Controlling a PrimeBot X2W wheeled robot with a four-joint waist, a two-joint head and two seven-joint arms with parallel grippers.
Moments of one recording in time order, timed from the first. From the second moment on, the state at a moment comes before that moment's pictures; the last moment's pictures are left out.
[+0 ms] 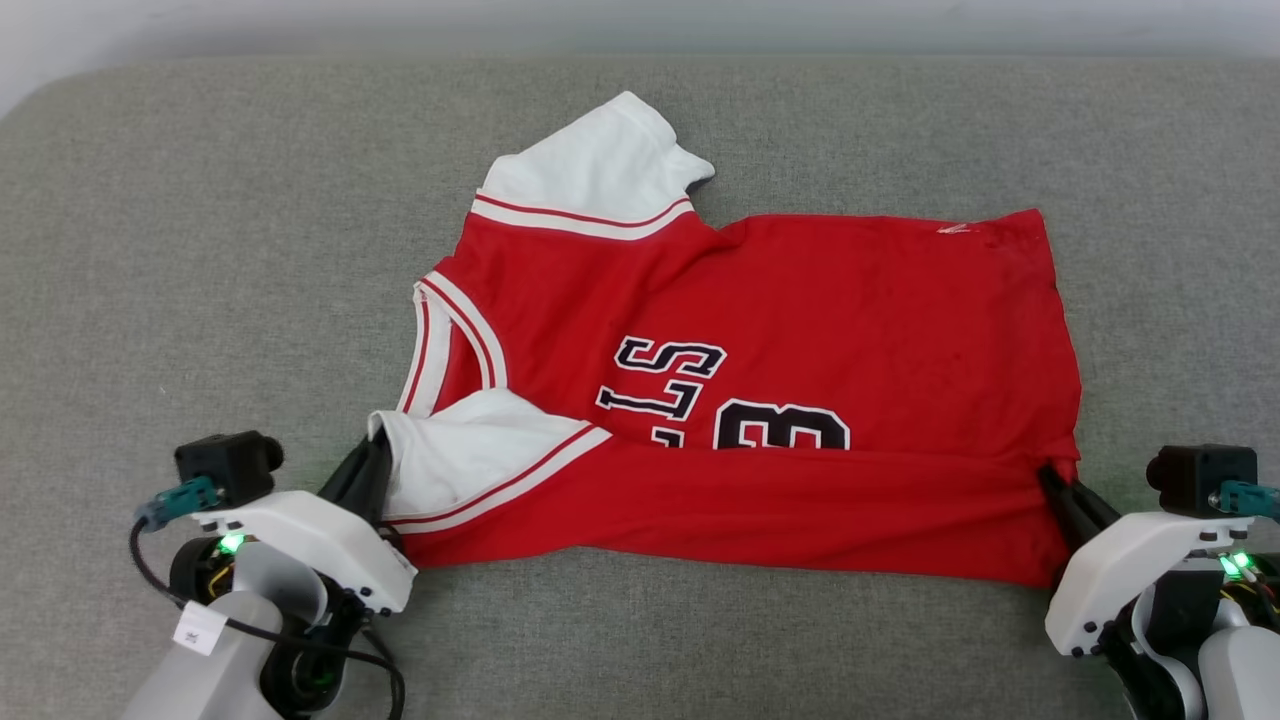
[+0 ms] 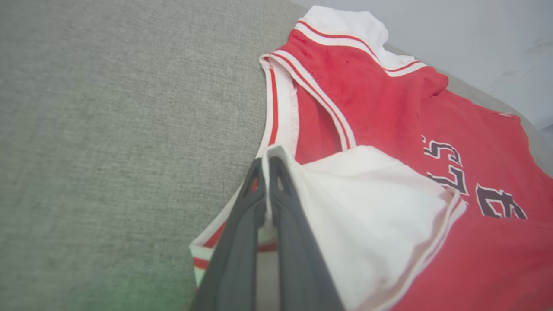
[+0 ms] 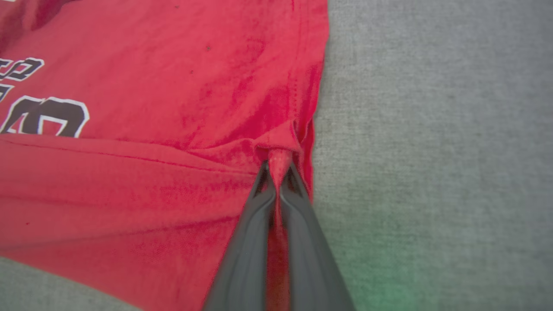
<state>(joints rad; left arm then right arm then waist) -0.34 0.45 -0.45 0.37 -0.93 0.00 -0.16 -0.15 -0.17 -0.06 0.21 0.27 0.13 0.27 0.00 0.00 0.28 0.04</state>
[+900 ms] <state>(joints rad) -0.34 0.60 -0.49 0.34 -0.95 0.05 0.09 -0.07 -0.10 -0.05 0.07 0.18 0.13 0.03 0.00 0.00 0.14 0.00</state>
